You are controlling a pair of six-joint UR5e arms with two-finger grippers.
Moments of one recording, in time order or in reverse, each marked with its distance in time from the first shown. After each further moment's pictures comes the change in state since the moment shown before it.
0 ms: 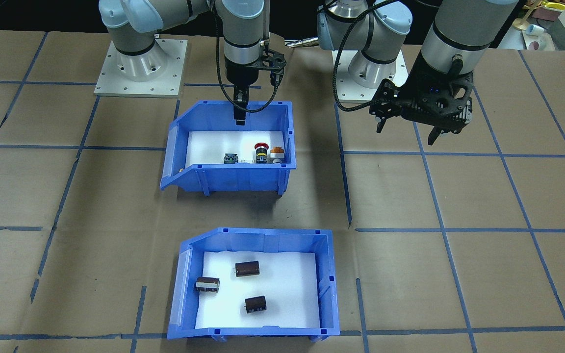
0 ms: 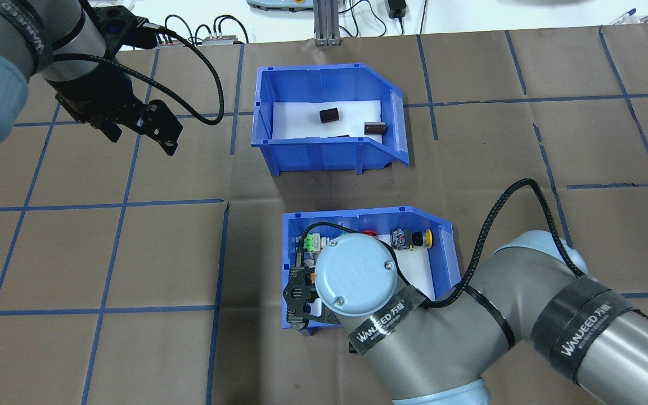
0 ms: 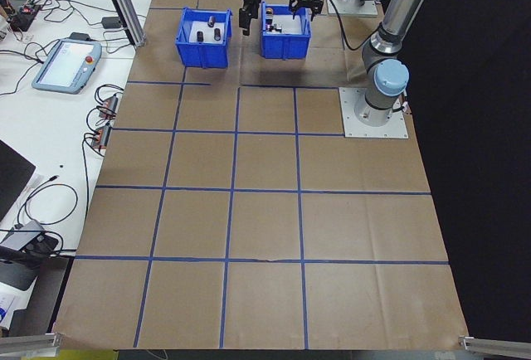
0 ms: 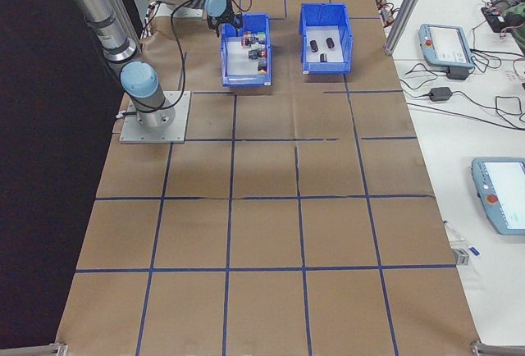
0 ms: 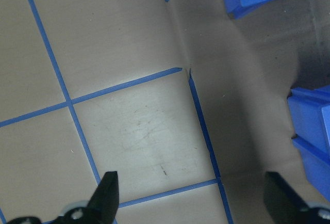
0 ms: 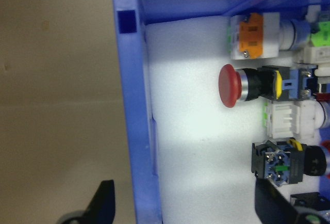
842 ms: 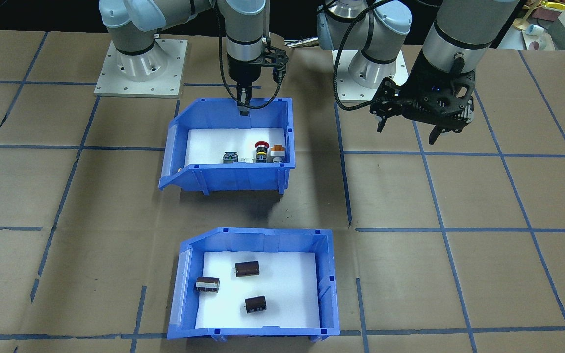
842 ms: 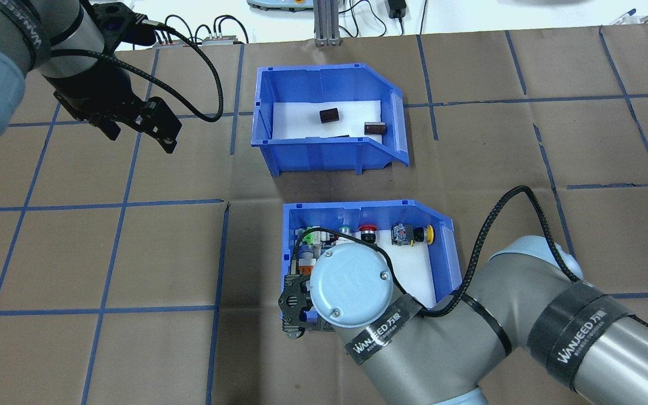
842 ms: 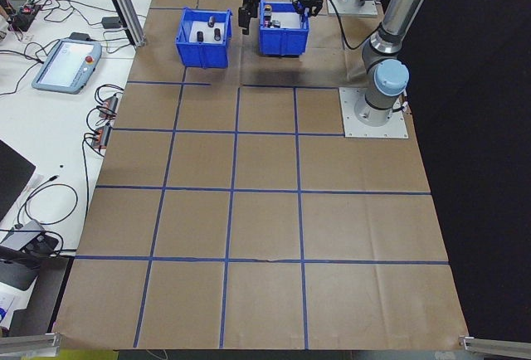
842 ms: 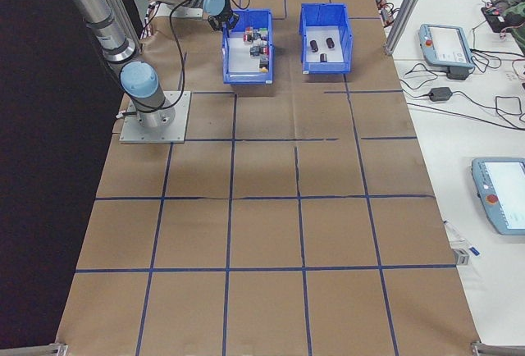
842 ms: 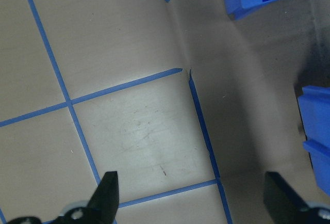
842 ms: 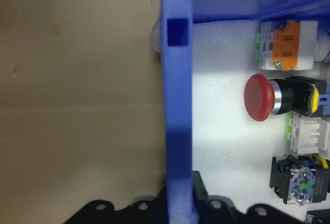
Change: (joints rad) left arm 0.000 -0.002 0.012 -0.012 0.002 -0.002; right arm 0.033 0.008 0.020 -0.027 0.000 -0.003
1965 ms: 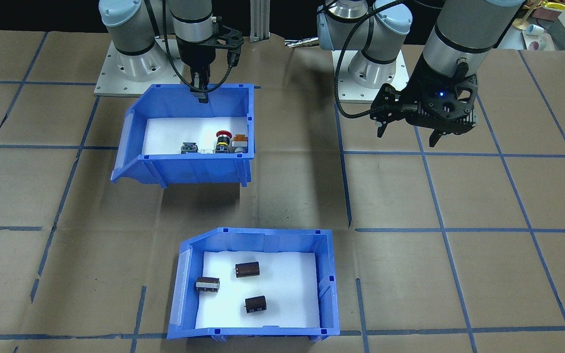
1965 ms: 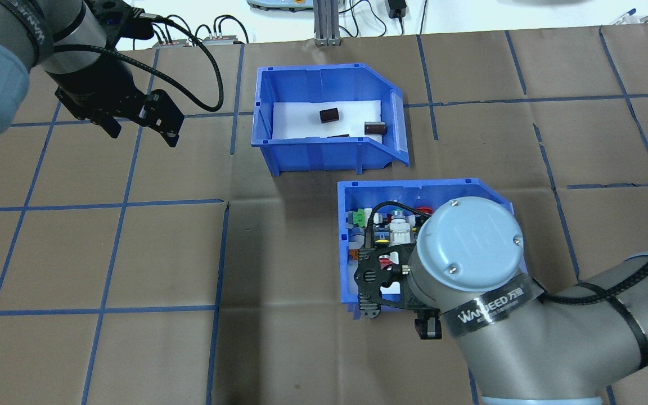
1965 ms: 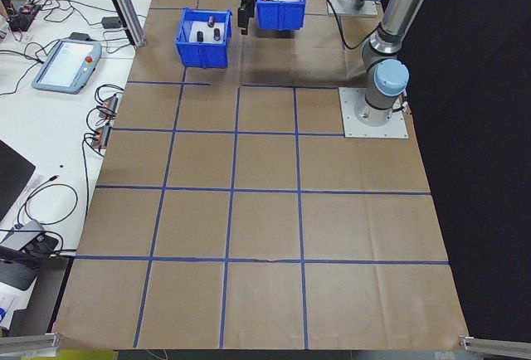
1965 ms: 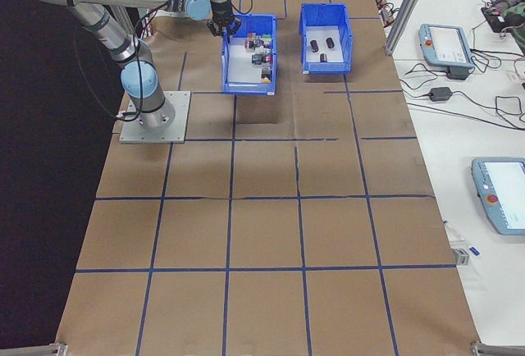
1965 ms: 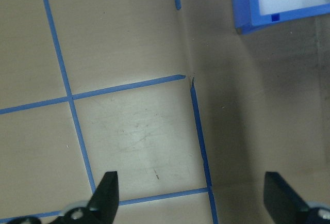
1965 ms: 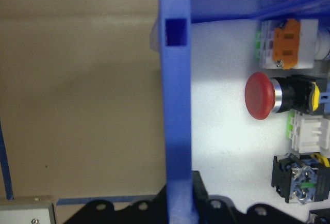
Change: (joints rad) left arm 0.000 -0.014 0.007 0.014 -0.004 -0.045; right arm -0.203 -0.228 0.029 0.185 0.017 -0.209
